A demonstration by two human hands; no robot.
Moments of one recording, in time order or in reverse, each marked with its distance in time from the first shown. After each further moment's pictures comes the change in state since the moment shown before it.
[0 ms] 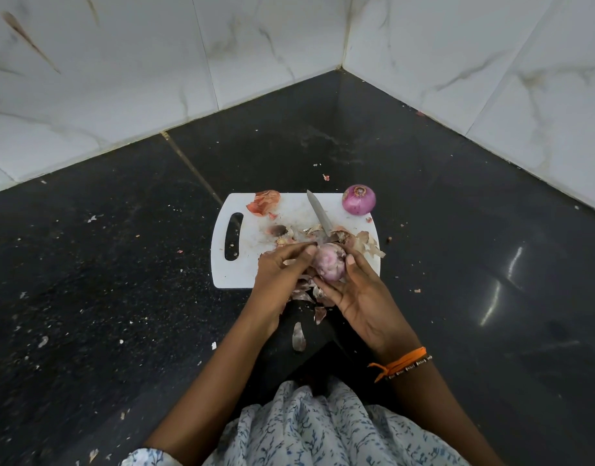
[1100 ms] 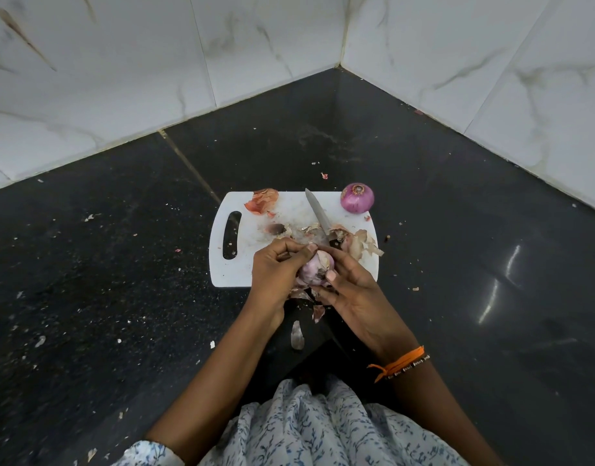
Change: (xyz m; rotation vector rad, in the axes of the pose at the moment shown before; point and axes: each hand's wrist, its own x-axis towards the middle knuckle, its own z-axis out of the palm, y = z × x) left_hand 0.003 0.006 0.007 -0.070 0.146 -0.007; right_hand 0.000 0.005 -0.009 -0.248 -0.163 -0.049
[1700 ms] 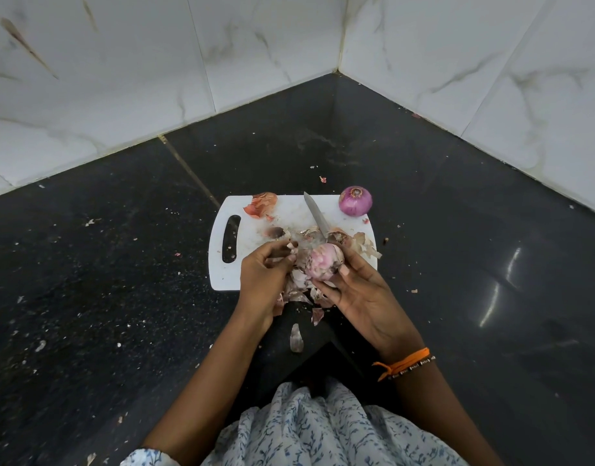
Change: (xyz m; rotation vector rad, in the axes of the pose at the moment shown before) left_hand 0.002 0.000 -0.011 0.073 0.080 0.001; right_hand -0.006 -0.013 0.000 0.272 -0.006 0.007
